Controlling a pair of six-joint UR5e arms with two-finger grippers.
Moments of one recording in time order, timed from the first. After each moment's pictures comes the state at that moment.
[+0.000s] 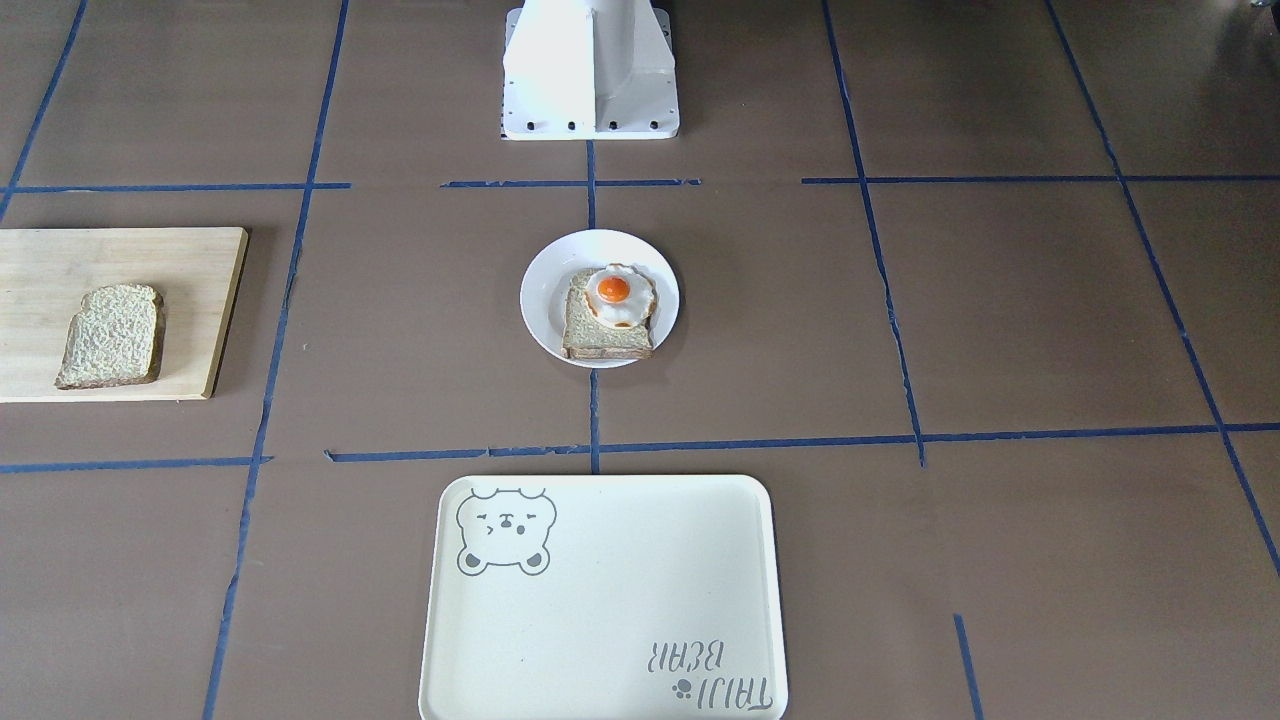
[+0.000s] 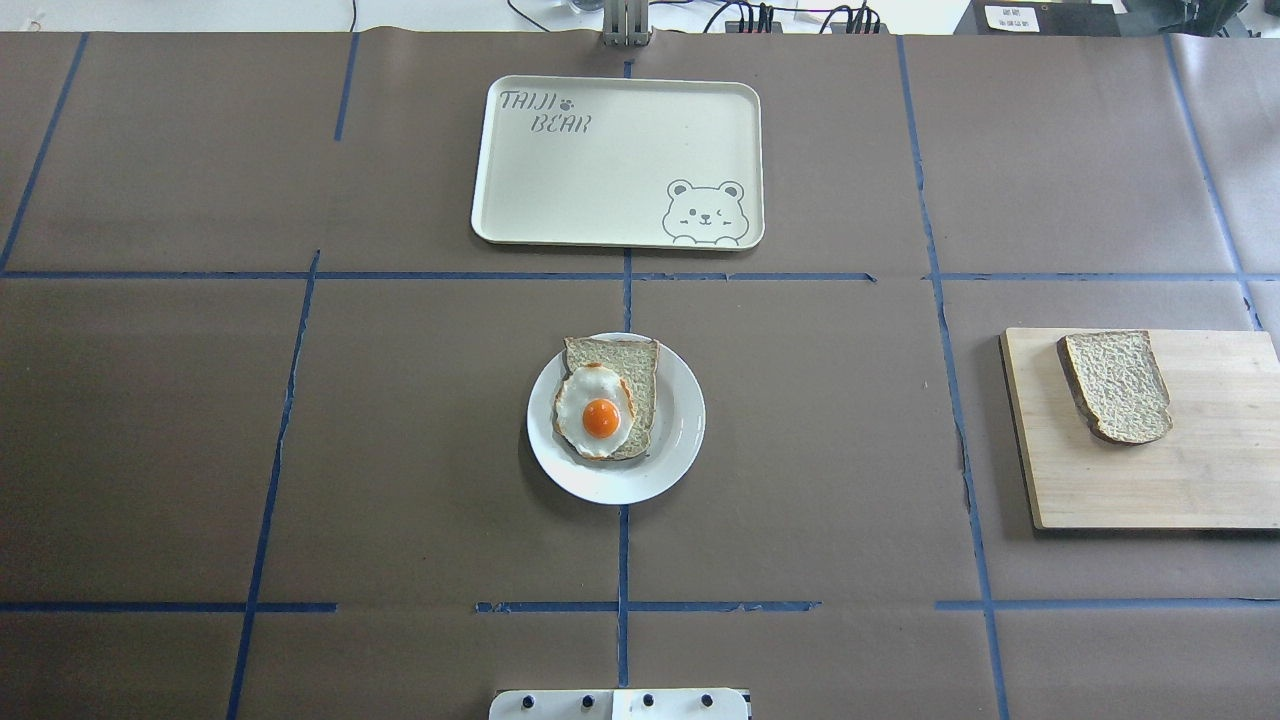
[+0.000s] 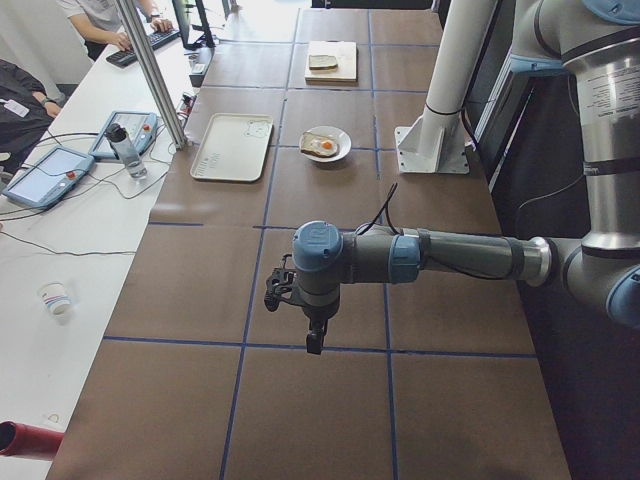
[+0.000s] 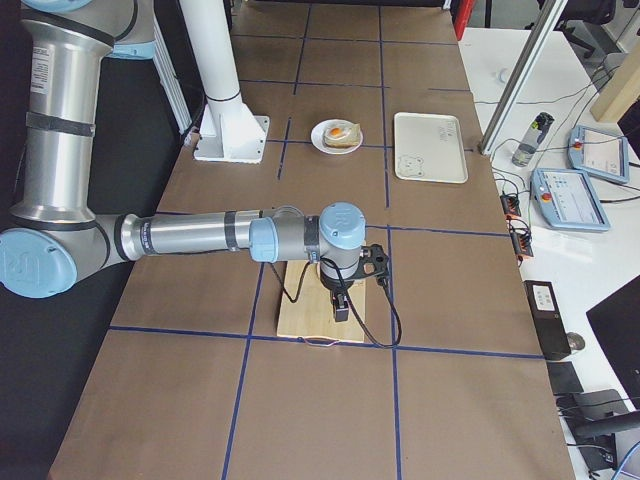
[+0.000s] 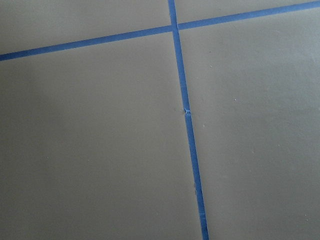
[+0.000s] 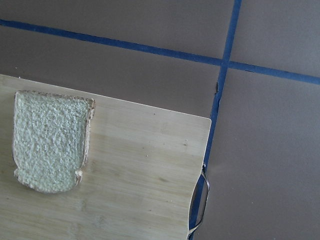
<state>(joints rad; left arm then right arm) -1.58 -1.35 -1.87 -1.48 -2.32 0.17 1.46 -1.73 1.84 -1.56 2.37 -0.01</state>
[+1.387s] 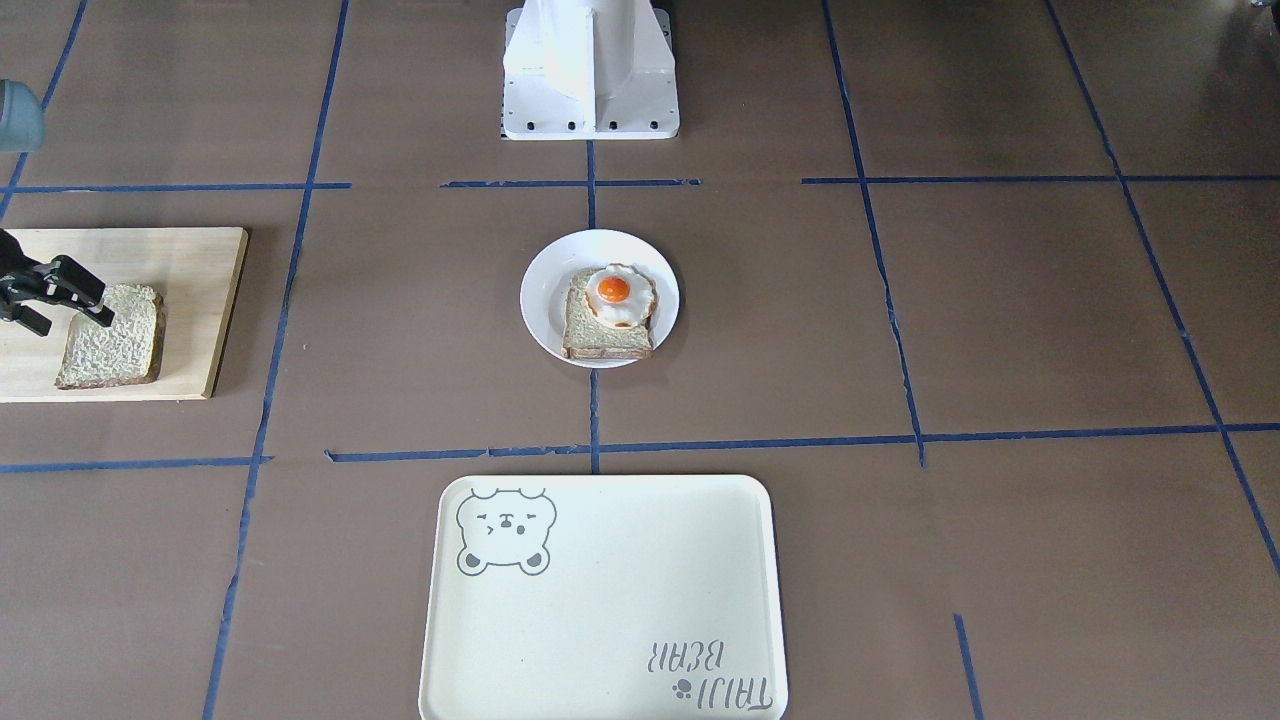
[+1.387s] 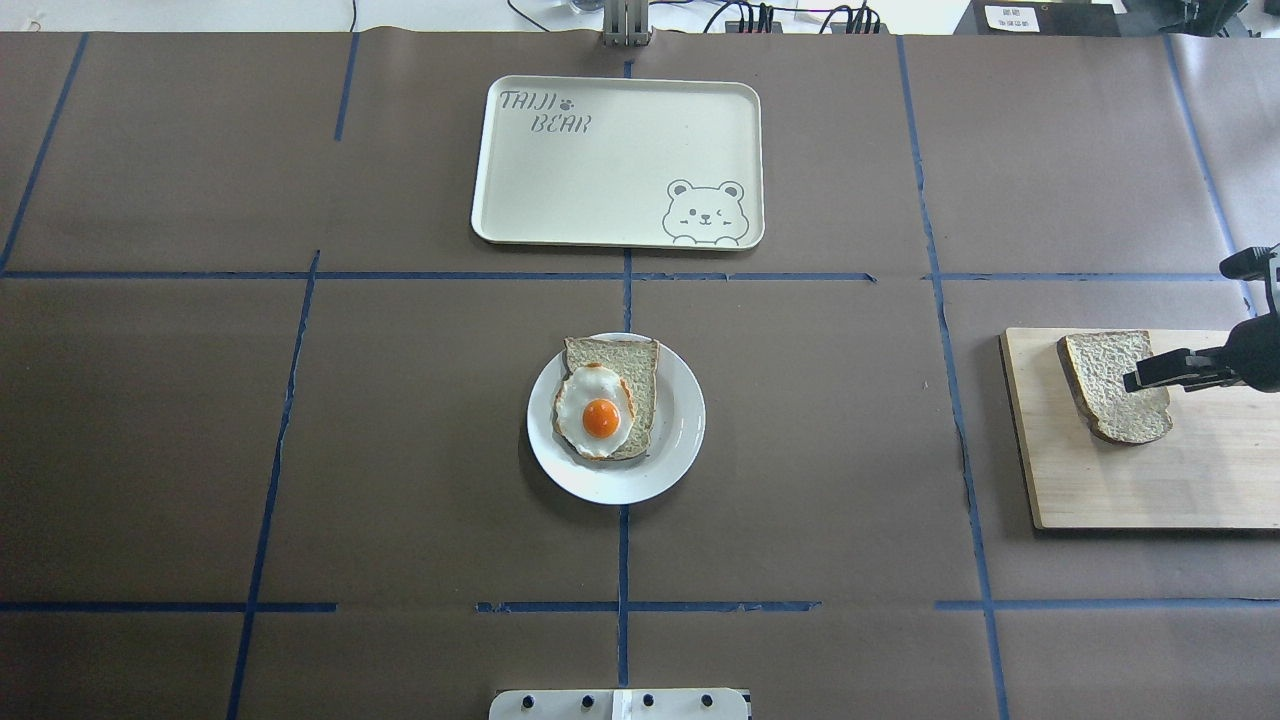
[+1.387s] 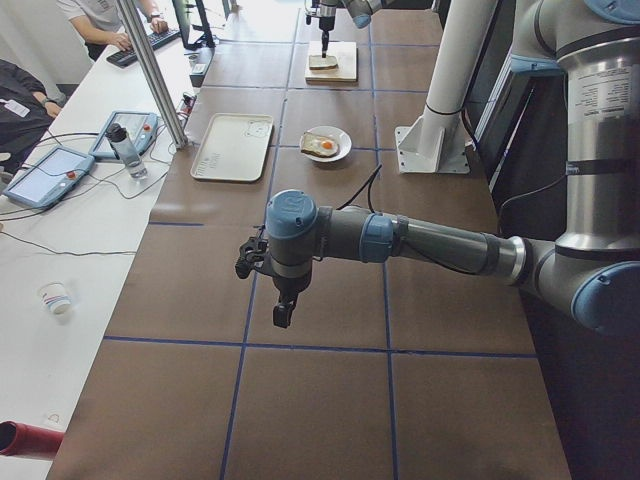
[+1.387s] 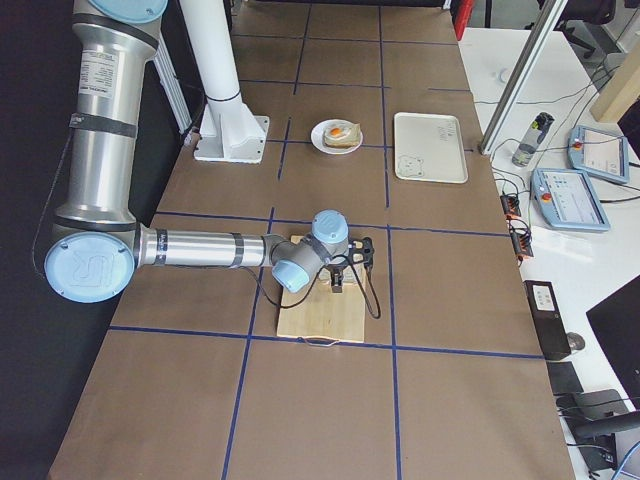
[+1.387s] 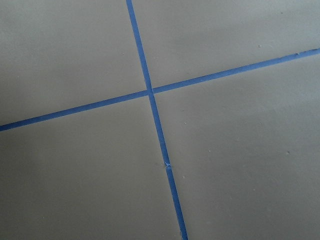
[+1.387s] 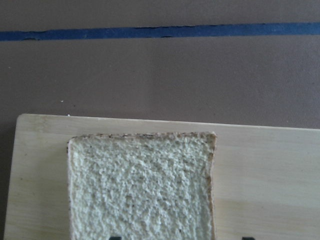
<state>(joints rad) -1.58 -1.46 -1.87 -1.48 -2.33 0.17 1.02 -1.73 1.60 -0.74 2.24 0.82</state>
